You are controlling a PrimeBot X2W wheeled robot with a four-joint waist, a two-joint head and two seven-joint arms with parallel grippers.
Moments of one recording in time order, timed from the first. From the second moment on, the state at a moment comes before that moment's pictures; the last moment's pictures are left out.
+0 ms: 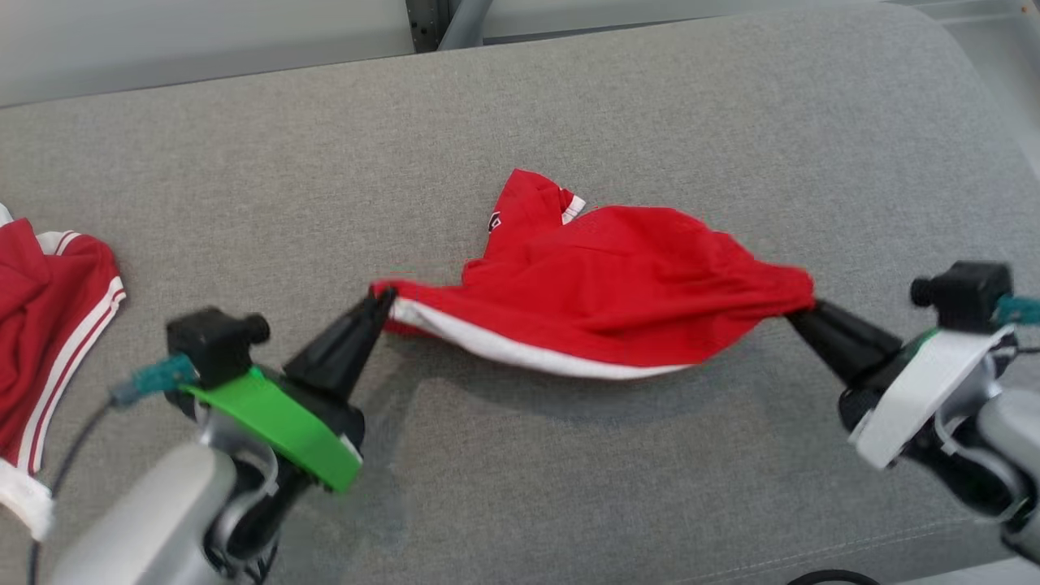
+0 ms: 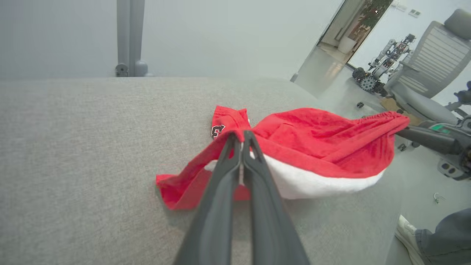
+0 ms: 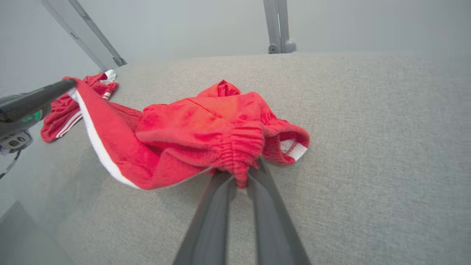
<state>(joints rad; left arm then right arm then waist) -0.39 0.46 -0.71 0.20 -0.89 -0.13 -0.19 -0.45 -0.72 0.81 0.14 0.94 0.13 -0.18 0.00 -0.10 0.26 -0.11</state>
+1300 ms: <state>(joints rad) -1.42 0.28 -0.43 0.63 -0.69 -0.10 -0.26 -1.35 -0.55 0.75 0.48 1.17 0.13 -0.05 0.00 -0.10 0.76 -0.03</state>
